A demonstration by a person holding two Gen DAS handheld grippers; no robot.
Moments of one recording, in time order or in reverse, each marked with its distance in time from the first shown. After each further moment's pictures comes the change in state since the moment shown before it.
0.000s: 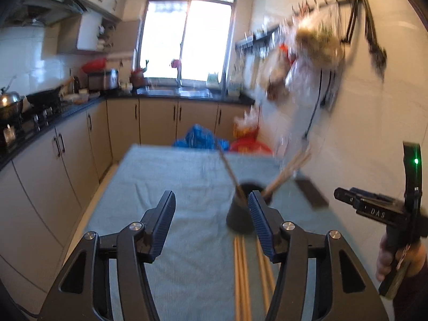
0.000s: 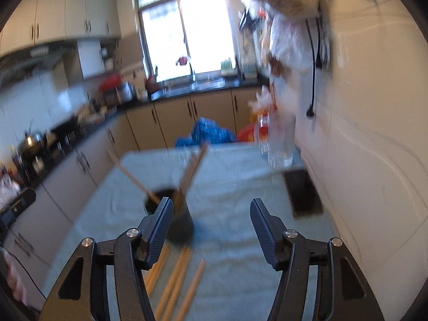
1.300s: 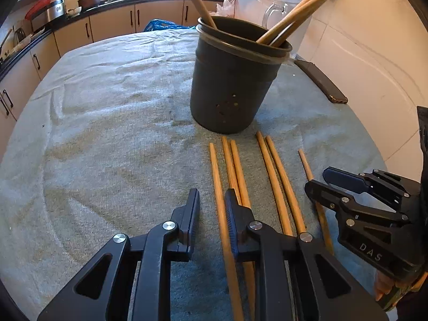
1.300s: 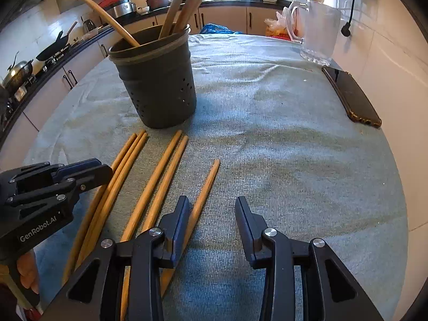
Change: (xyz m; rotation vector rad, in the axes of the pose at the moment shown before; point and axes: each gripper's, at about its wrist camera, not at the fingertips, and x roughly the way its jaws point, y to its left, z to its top) left arm 0.189 -0.038 -0.100 0.113 0.506 -0.119; right arm 0.135 0.023 -0.101 -0.093 0.351 -0.018
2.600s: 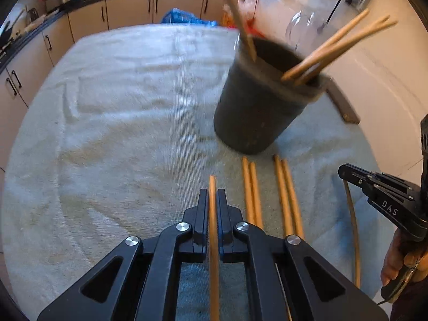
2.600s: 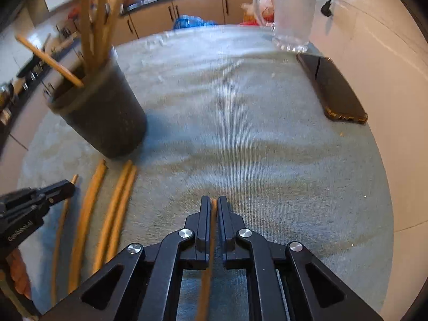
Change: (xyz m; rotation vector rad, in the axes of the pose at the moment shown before) left arm -0.017 0.021 0.030 -0.112 0.032 0.013; right arm -0.009 -0.056 0.035 0.123 0.033 0.013
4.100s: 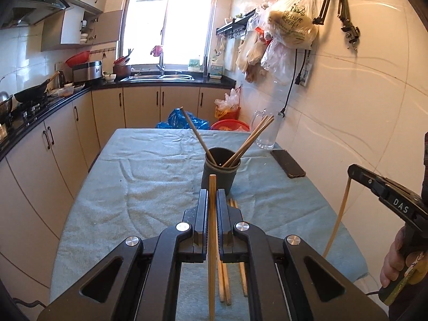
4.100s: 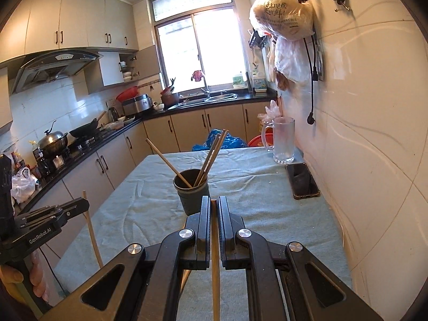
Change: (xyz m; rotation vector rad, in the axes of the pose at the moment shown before) left arm -0.220 -0.038 -0.092 0.060 -0.491 0.020; right arm -0.229 0.033 -0.086 -0.060 -0.554 0.097
